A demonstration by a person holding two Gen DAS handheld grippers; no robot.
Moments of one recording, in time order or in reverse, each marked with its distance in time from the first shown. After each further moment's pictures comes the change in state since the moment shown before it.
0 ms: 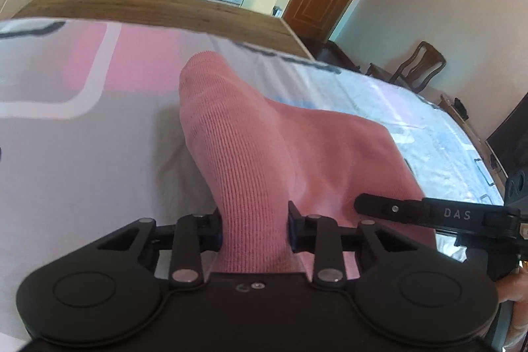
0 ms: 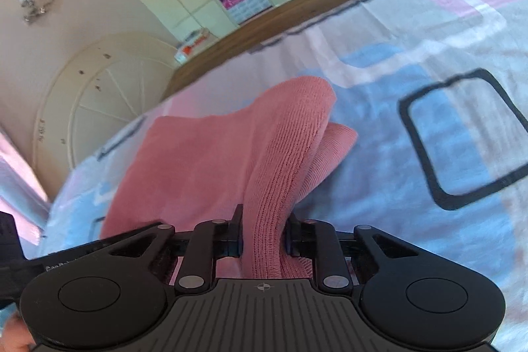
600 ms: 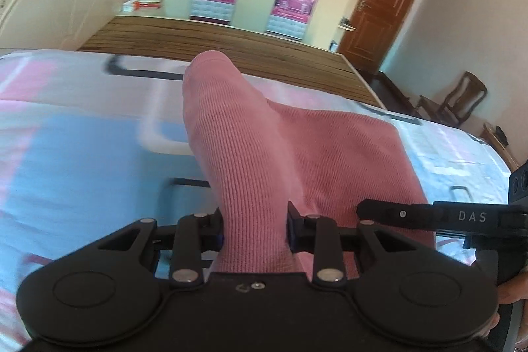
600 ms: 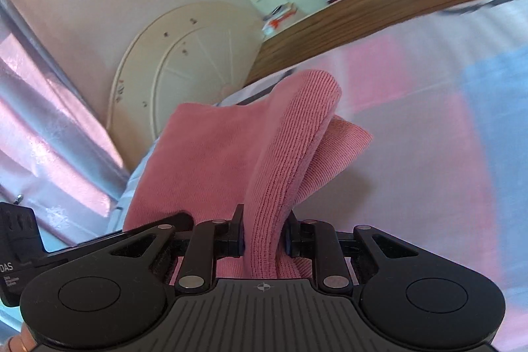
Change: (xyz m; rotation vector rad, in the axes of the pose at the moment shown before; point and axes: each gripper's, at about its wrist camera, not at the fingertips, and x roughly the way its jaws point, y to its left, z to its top) left arm -0.167 0.202 0.016 -0.028 -0.099 0.178; right arm 0.091 0.231 -0.044 -0.076 0.082 0.239
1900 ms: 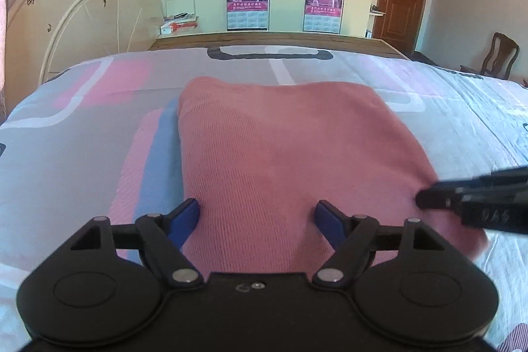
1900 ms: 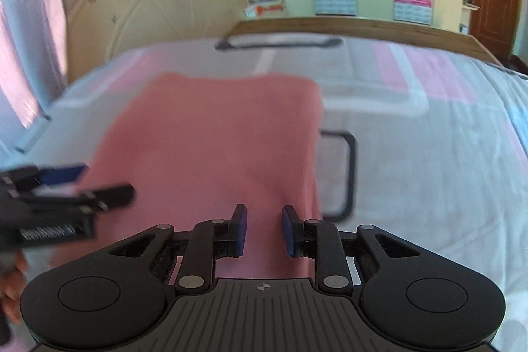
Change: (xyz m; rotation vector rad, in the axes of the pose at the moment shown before) left arm -0.019 0.126 -0.058 0.175 -0.046 0.193; right arm 0.138 0.118 -0.102 -0.356 0.018 -0.420
